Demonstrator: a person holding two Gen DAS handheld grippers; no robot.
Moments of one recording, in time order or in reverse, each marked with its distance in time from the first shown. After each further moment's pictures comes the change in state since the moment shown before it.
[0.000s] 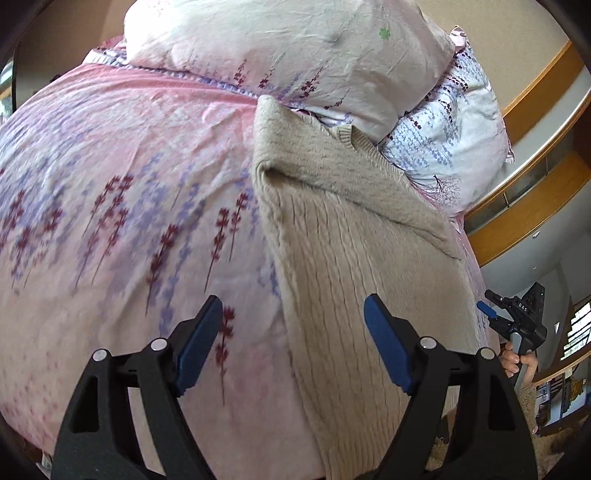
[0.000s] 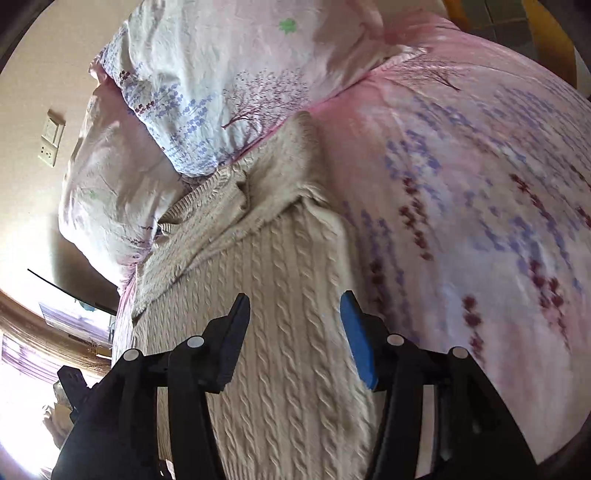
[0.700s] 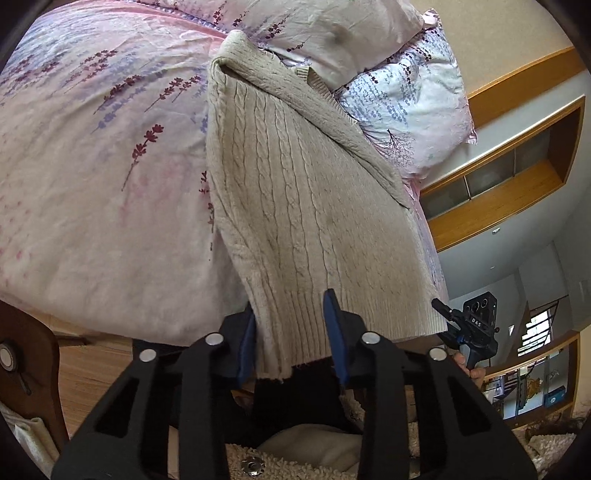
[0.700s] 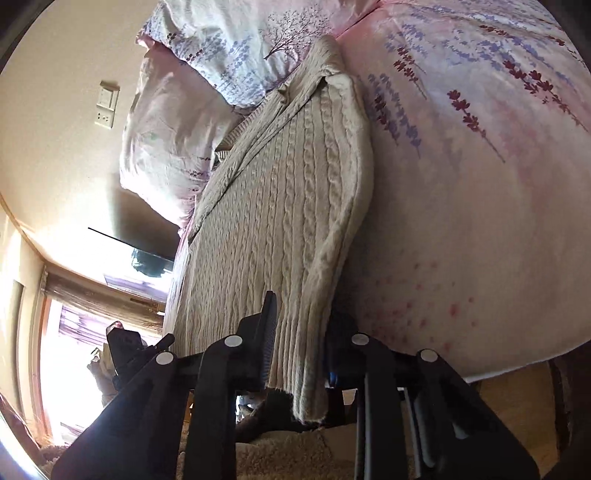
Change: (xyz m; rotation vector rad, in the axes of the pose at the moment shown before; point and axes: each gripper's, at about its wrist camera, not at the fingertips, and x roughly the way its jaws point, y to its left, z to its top) left arm -0.007 -0.036 -0.094 -0.091 0.095 -0.184; right arm -0.018 -0.023 -0.099 0.000 0.160 0.289
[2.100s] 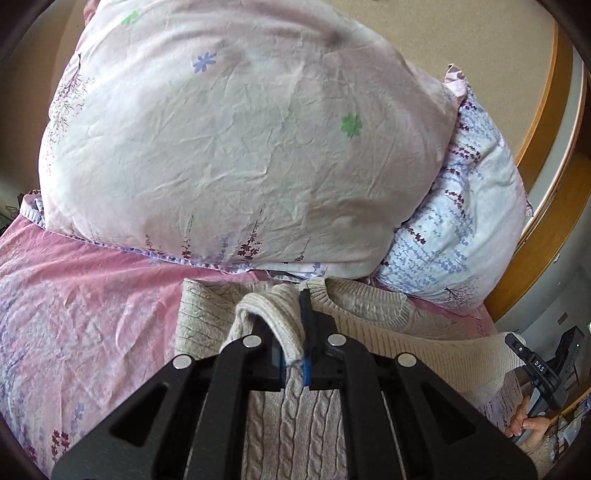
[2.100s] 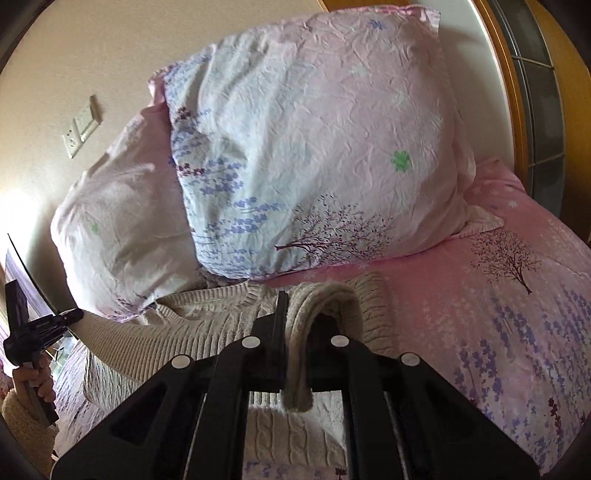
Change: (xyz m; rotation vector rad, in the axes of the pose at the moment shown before) left arm 0.059 -0.061 0.275 0.235 -0.368 0.278; right arm 0.071 0.096 0.196 -0.370 -0.475 -0.372
